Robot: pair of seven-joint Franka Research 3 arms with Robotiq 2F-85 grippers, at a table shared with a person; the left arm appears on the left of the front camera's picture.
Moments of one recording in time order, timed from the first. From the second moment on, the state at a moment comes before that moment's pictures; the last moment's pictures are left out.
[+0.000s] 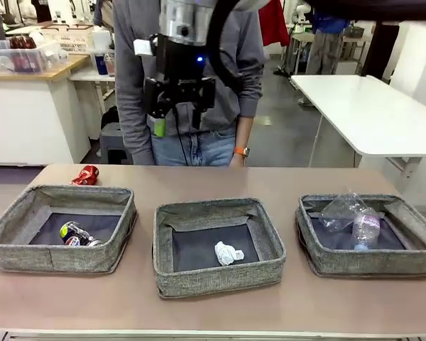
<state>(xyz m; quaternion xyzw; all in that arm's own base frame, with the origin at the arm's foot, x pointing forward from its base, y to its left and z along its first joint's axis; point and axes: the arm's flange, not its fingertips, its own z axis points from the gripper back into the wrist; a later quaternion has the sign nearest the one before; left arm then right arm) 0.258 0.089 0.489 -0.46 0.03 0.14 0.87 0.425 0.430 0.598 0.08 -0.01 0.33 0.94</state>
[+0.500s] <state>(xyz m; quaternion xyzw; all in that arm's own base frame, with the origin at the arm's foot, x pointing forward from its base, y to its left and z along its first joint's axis) 0.258 0.089 0.489 -0.46 0.03 0.14 0.87 0.348 0.302 0.595 0.20 -0.08 0.22 0.95</state>
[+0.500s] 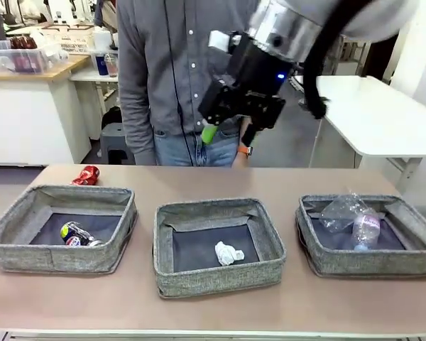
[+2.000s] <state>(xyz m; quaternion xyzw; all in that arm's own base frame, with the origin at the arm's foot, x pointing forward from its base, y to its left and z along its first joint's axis) 0.258 0.090 0.489 -0.47 0.03 0.14 0.87 0.332 0.098 0.519 0.57 -0.14 -0.05 0.81</state>
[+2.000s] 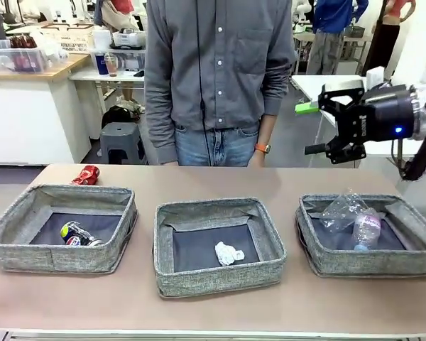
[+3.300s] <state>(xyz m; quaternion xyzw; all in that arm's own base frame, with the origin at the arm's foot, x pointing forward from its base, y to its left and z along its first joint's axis) 0.258 0.090 0.489 -0.47 0.03 0.14 0.87 0.331 0.094 0.521 0.57 -0.14 -0.05 0.81</state>
